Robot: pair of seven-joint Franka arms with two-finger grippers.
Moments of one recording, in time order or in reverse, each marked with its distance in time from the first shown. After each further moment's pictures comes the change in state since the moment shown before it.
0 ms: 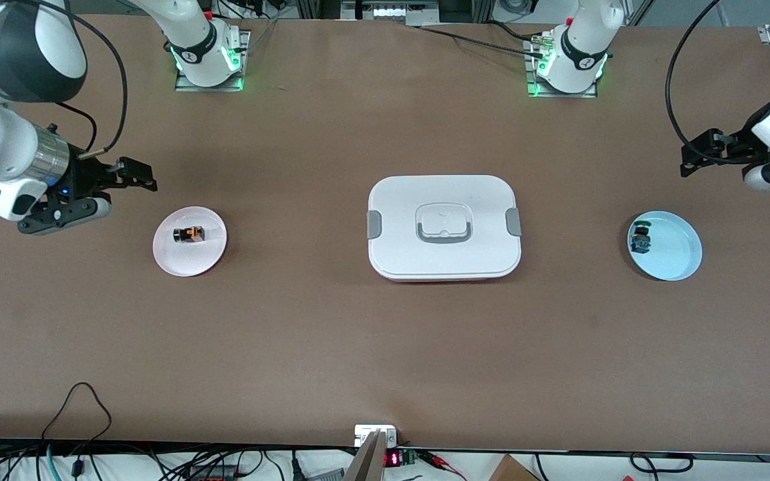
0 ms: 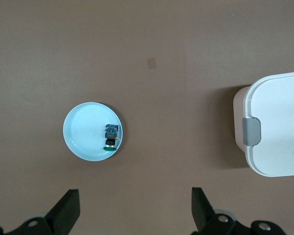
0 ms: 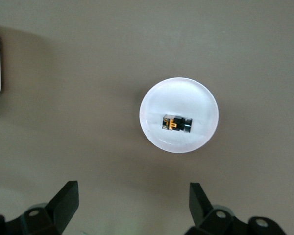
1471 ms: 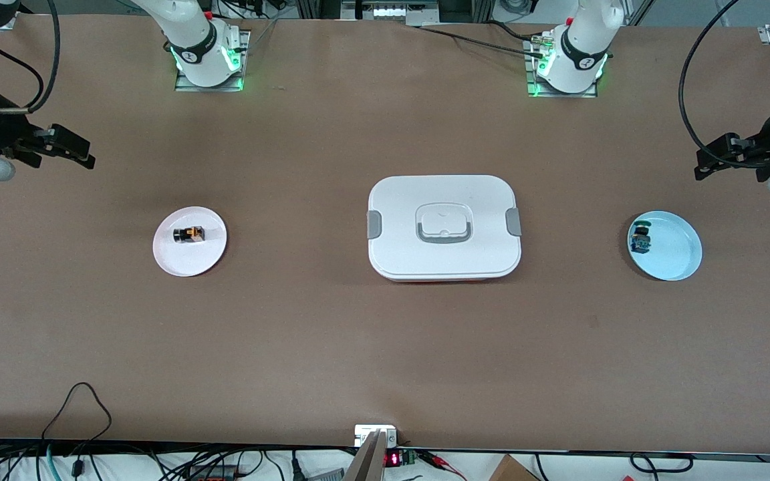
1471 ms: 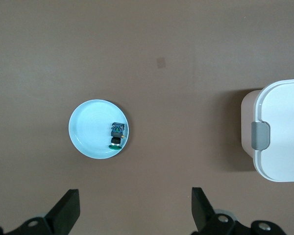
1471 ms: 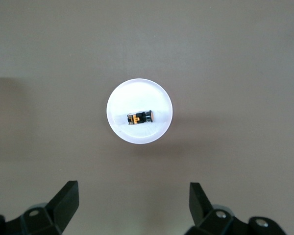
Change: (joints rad) left arm 0.025 0.009 0.009 0.004 0.000 0.000 -0.002; right arm -0.110 -0.171 0.044 -0.048 -0.084 -0.008 0.200
